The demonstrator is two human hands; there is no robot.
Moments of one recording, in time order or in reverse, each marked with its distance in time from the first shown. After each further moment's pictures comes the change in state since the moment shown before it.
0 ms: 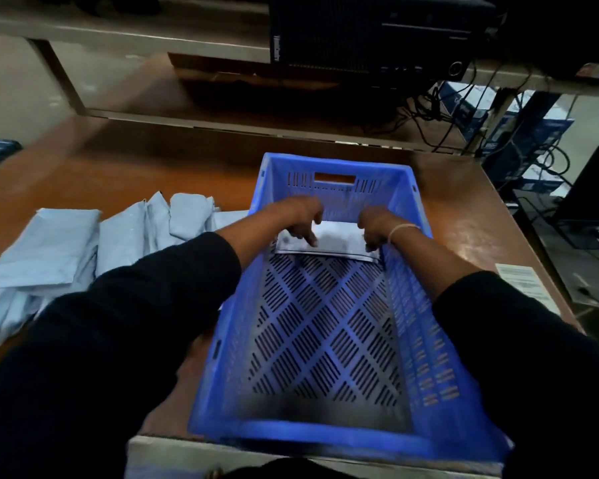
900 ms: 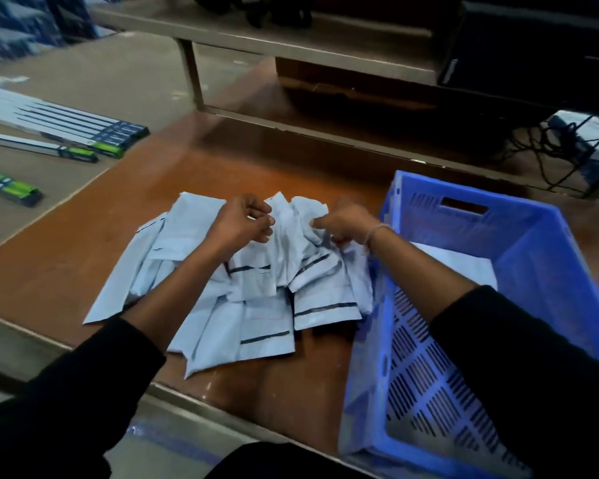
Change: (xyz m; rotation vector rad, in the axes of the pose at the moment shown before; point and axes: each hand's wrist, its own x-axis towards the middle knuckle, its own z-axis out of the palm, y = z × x) left_hand -0.200 -0.263 0.038 -1.023 0.789 -0.207; right_hand -0.008 -0.297 -0.045 0.717 0.038 -0.167
